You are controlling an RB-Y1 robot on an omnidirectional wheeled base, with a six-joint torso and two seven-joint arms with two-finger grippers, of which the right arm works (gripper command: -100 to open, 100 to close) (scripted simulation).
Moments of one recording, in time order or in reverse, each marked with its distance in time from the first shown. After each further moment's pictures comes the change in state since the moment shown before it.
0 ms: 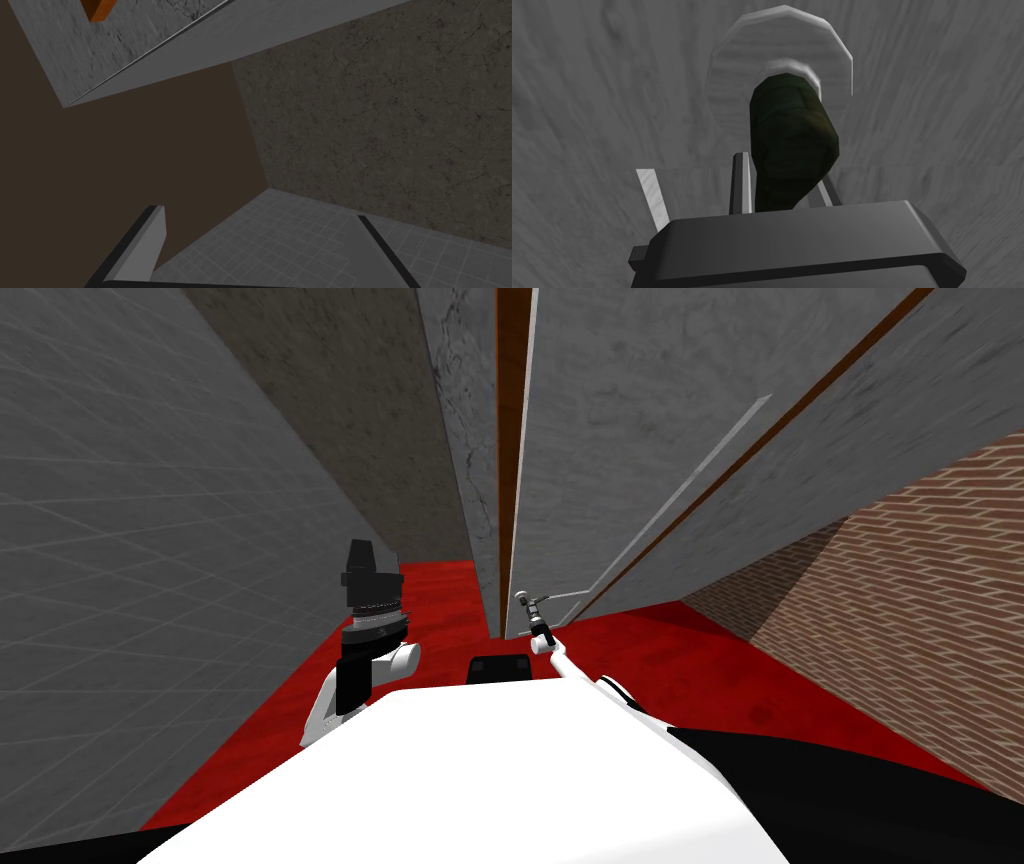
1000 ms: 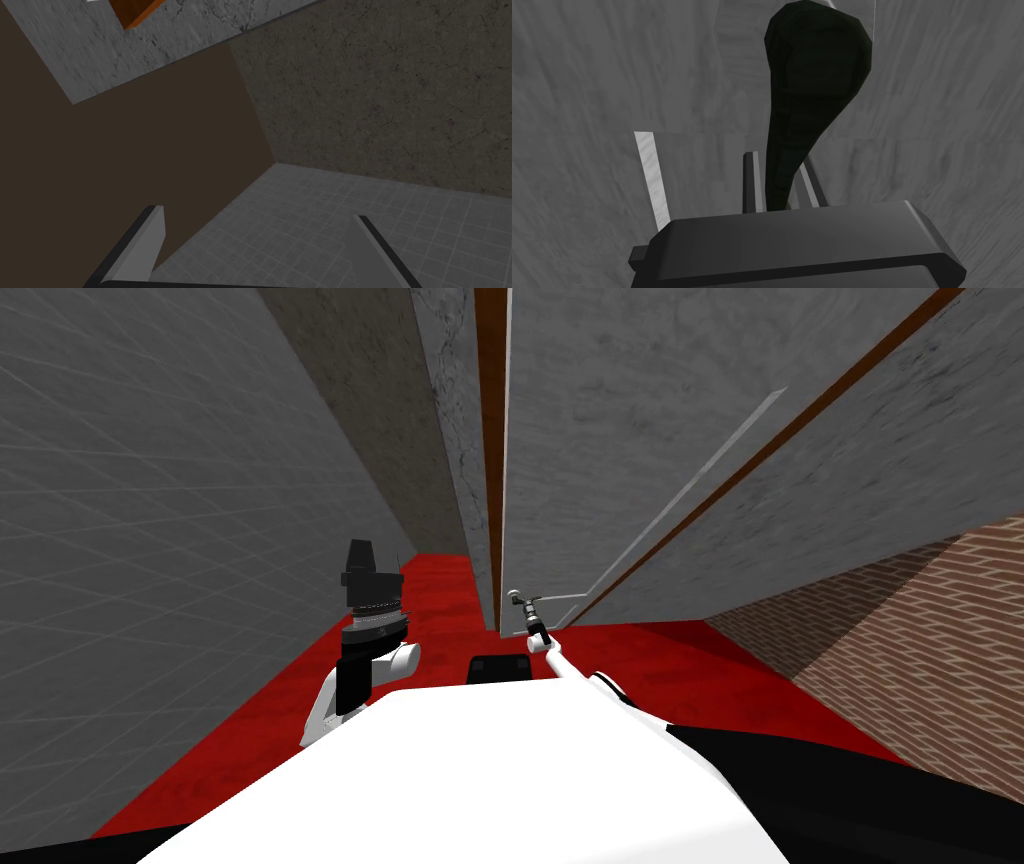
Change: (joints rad) arm -0.037 0.052 -0.012 0.064 0.030 -0.008 0.014
